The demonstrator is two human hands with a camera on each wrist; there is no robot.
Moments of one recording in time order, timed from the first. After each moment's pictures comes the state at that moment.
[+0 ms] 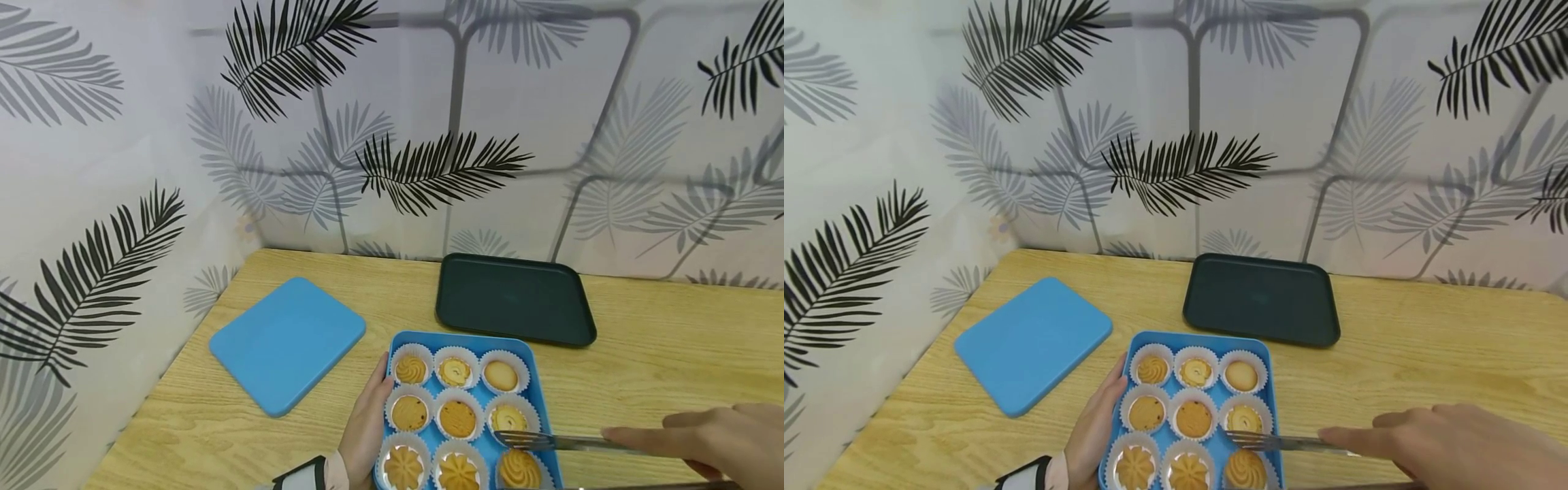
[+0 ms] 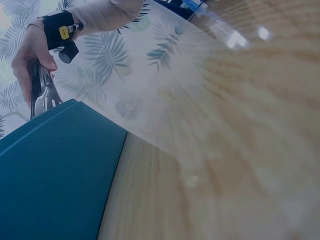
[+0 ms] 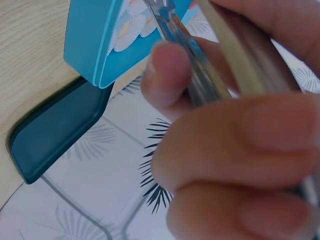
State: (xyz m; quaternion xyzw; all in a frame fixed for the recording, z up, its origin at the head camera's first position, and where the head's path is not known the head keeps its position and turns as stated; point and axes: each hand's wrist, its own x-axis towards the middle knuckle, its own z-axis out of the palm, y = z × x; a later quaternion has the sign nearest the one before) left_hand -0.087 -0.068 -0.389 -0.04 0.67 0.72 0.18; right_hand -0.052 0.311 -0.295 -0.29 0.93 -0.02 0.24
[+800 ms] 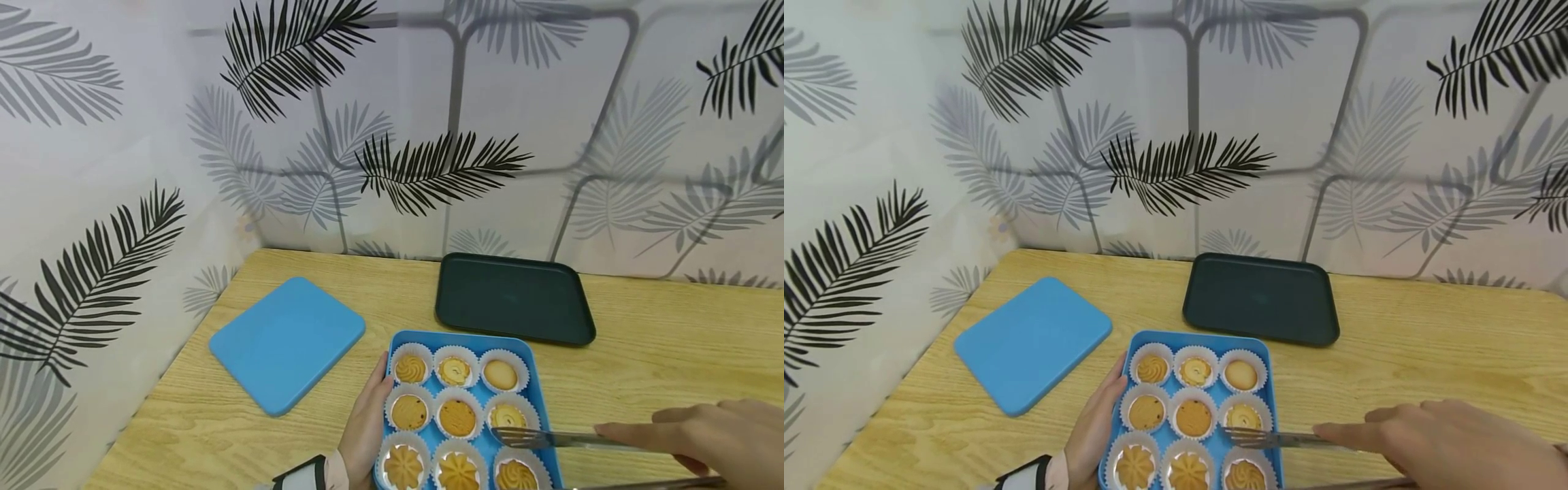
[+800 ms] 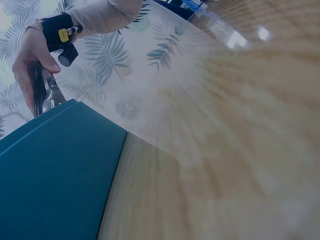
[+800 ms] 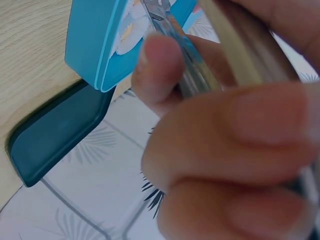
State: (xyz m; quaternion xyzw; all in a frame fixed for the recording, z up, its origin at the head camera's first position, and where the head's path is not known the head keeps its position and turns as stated) left_hand -0.088 -0.067 -0.388 -0.04 0.66 0.73 0.18; right_hand -0.053 0.301 -0.291 -0.26 0.94 -0.01 0.23
